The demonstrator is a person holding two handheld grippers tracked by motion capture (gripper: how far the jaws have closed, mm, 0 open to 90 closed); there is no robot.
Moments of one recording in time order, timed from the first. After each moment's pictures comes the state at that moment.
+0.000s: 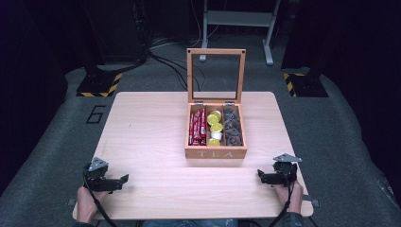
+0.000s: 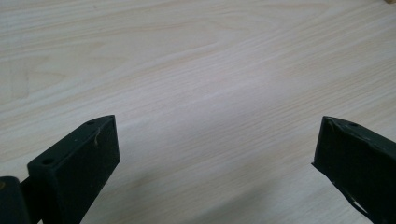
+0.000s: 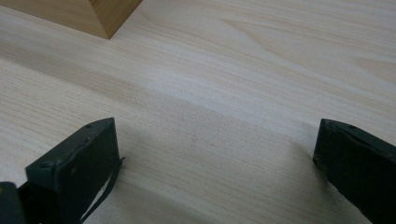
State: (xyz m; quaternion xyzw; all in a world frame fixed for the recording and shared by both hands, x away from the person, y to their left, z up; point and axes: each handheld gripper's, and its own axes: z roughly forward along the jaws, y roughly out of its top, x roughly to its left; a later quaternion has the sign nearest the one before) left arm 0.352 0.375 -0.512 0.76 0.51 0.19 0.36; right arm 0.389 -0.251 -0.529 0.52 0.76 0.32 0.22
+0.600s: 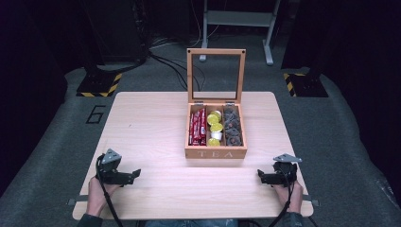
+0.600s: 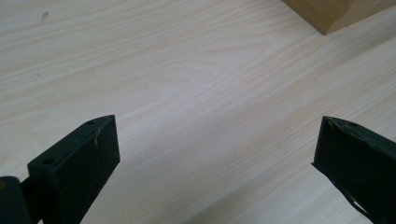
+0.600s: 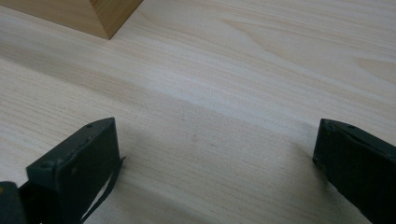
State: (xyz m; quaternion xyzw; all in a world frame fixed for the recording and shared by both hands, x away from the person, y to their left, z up) left arm 0.369 0.333 -0.483 0.79 0.46 0.19 0.37; right arm 0.389 -0.252 -0.530 0.52 0.76 0.32 0.22
